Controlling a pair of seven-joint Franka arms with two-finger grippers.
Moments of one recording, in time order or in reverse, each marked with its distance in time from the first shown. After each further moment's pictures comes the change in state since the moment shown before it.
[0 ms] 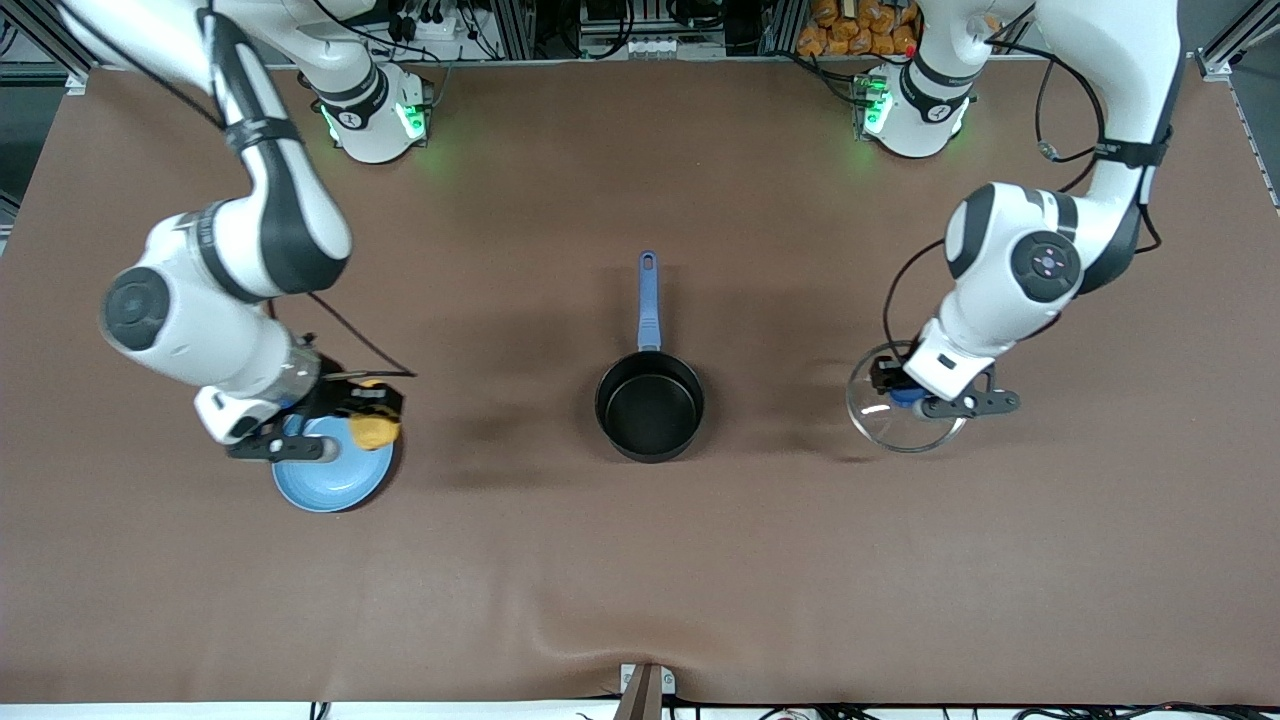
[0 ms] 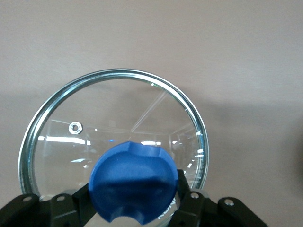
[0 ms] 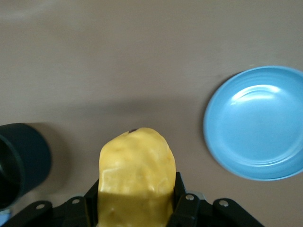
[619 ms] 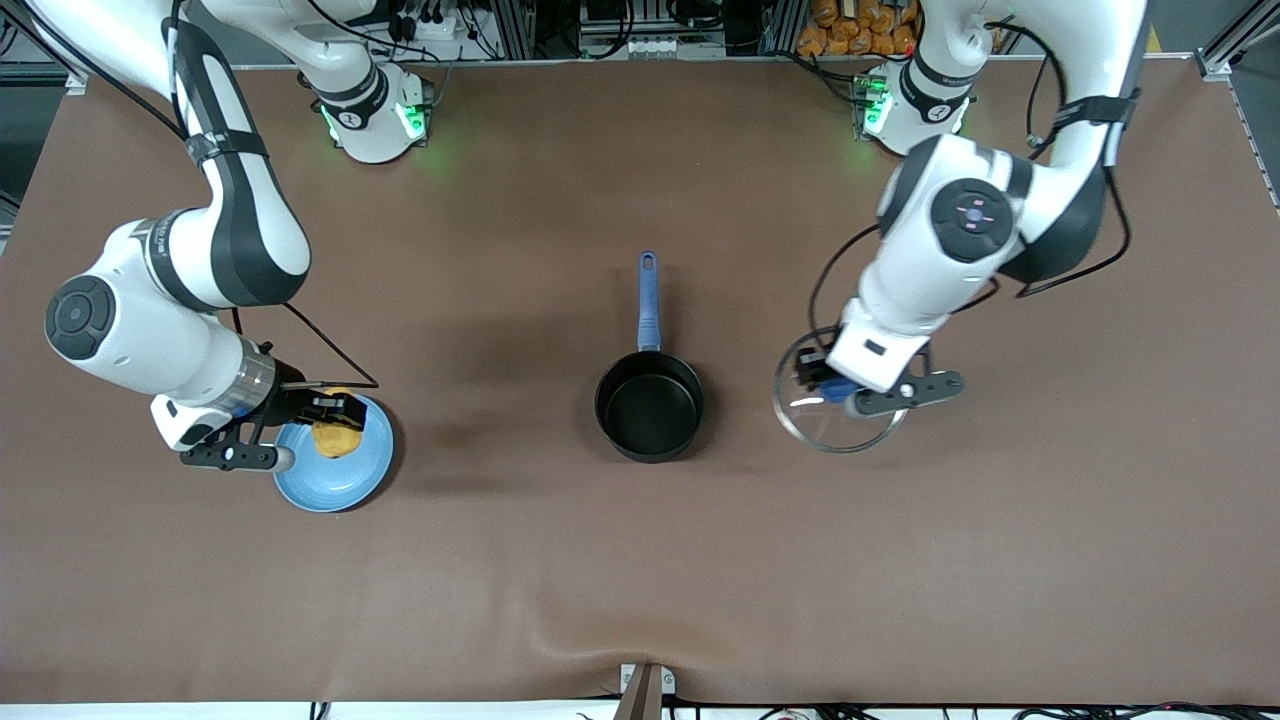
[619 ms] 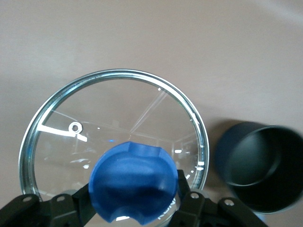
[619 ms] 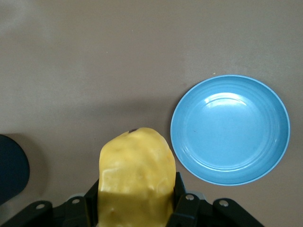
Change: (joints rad) left arm -0.187 -0.017 0.003 0.261 0.000 -0.255 -0.319; right arm -0.114 0.001 -0.004 -0.009 -0.001 -0.008 -0.100
